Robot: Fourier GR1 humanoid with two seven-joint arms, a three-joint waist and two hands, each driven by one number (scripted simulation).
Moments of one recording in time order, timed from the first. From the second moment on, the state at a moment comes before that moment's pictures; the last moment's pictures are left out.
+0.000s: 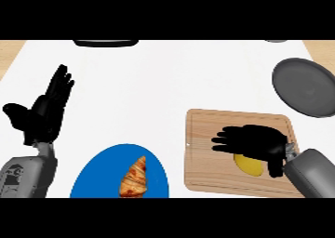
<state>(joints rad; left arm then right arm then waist) -0.24 0.21 0.07 -1.47 0.03 0.09 0.09 -0.36 -0.55 0.54 -1.34 1.08 0.42 -0.66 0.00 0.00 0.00</state>
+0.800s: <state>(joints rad) -0.22 0.19 0.08 -1.50 0.01 0.08 0.10 -0.37 -0.46 0.53 -1.20 1.24 0.29 -0.81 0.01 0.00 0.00</state>
